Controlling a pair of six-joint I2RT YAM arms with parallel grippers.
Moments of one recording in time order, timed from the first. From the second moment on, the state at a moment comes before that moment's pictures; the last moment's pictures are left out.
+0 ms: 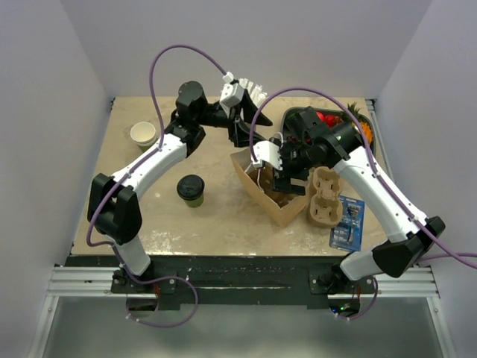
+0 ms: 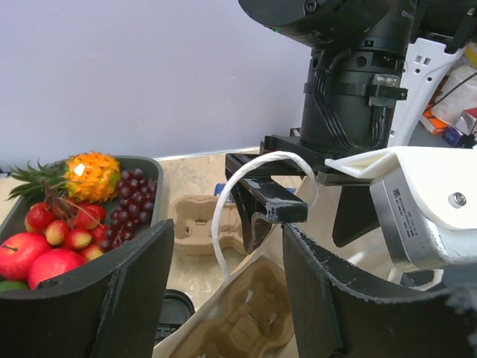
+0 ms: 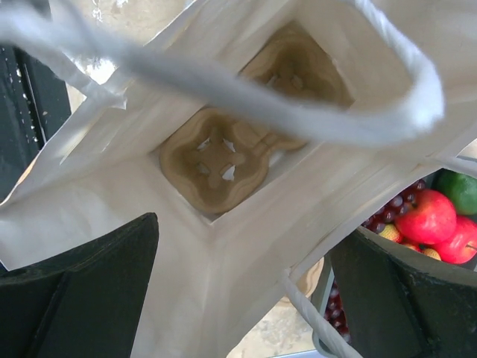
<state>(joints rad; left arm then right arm) -0.50 1.74 1.51 0.44 1.23 -0.19 0.61 1.45 1.67 -1.32 -0.28 -0.94</state>
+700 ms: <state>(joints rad) -0.52 1.75 1.48 0.56 1.27 -0.34 0.61 1.45 1.68 -1.31 -0.28 -0.93</state>
